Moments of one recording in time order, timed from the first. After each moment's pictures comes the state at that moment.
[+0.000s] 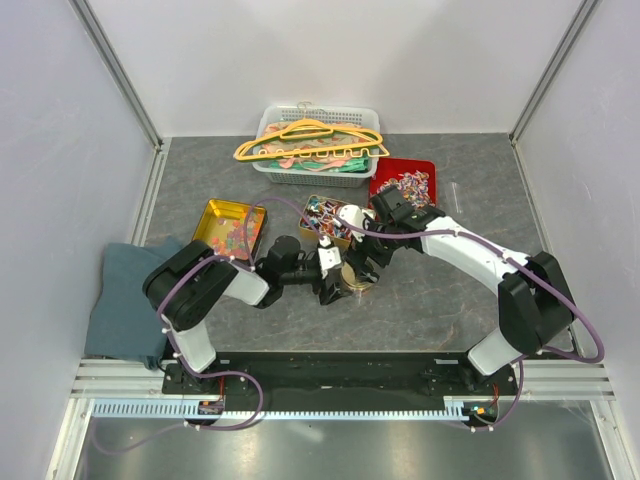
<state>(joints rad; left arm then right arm) -0.70 1.78 0.55 0.88 0.64 0.30 0.59 1.57 1.12 -0.61 -0.39 -0.44</state>
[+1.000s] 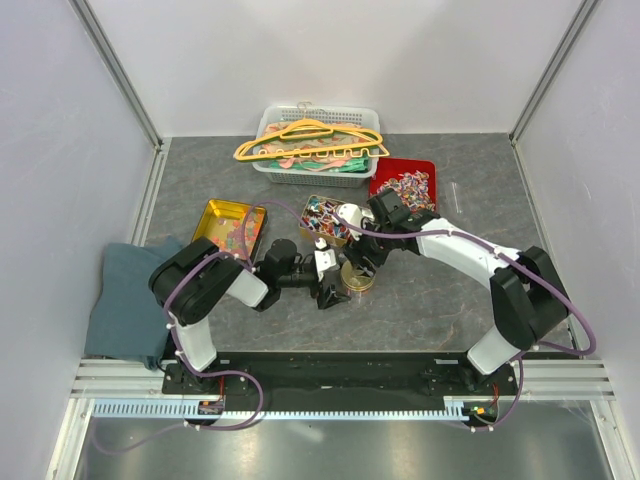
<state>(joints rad) -0.68 1.81 0.51 0.96 0.71 0.25 0.60 1.60 1.08 -0.50 -0.39 -0.37</state>
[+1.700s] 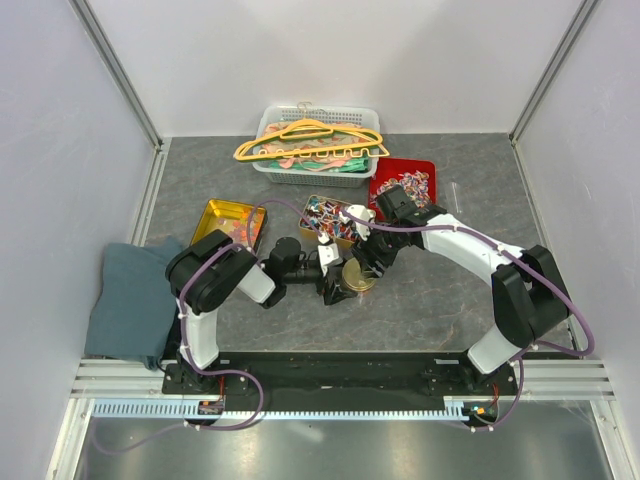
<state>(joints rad) -0.68 1.94 0.57 1.10 0.74 0.15 0.53 1.61 1.10 -0.61 -0.46 -0.42</state>
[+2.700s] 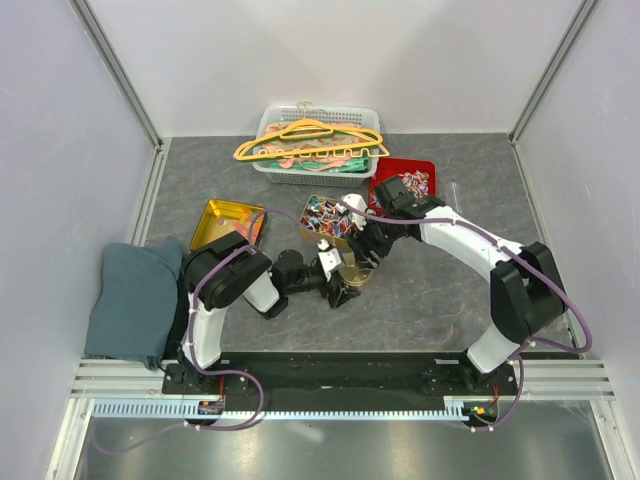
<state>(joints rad) -0.74 2.03 0.52 1.30 0.51 0.09 0.53 1.63 1.17 -0.63 -0.47 -0.42</state>
